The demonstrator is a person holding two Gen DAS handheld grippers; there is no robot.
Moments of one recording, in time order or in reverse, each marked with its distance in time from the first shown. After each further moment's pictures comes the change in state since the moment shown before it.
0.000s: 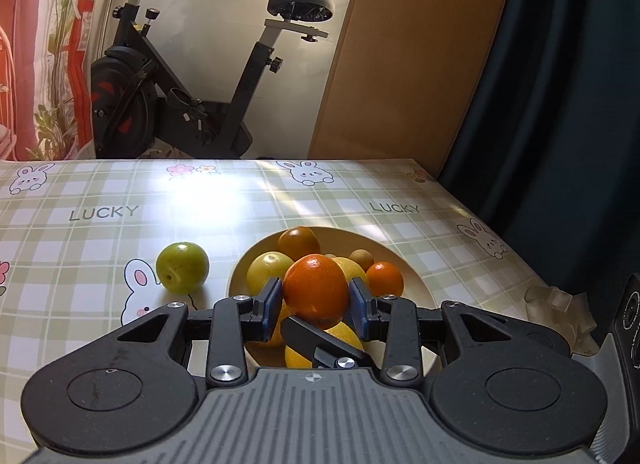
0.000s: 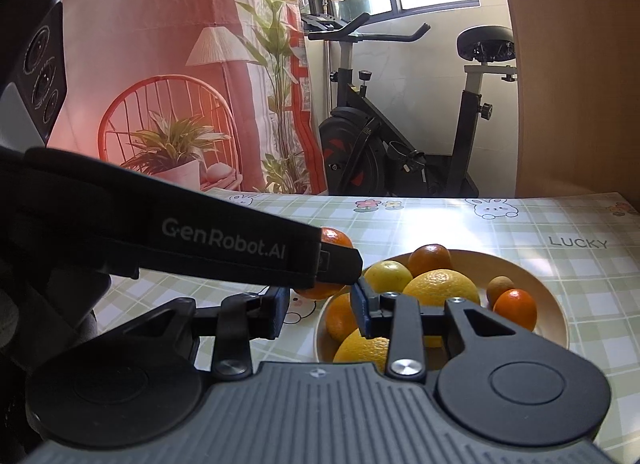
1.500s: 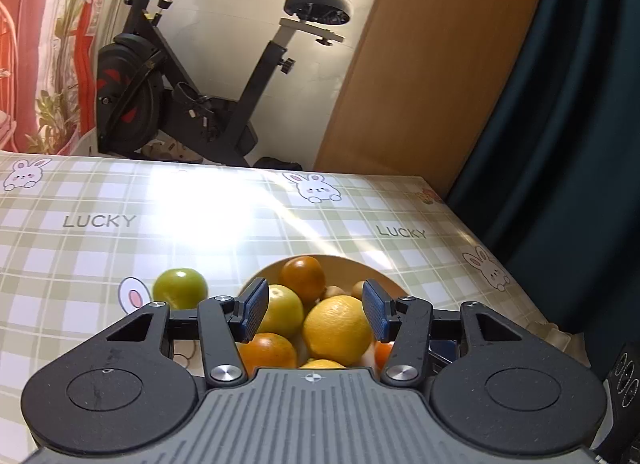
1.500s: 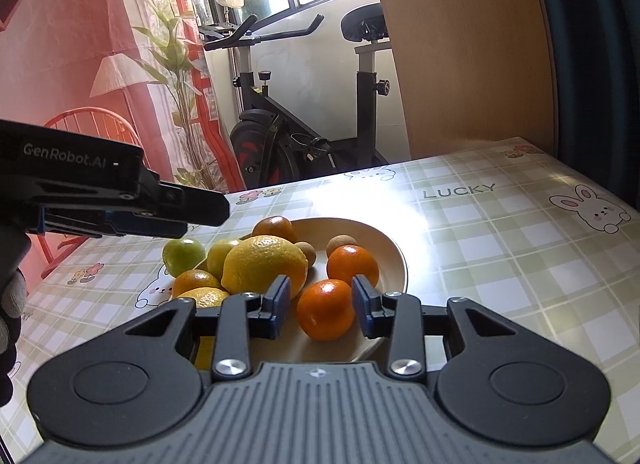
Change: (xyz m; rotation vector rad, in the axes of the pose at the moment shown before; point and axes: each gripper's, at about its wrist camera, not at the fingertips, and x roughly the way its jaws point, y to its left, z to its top) left arm 0.016 0.025 0.025 -0.094 0.001 0.009; right arm -0.031 -0.088 -0.023 0.182 -0.002 -0.179
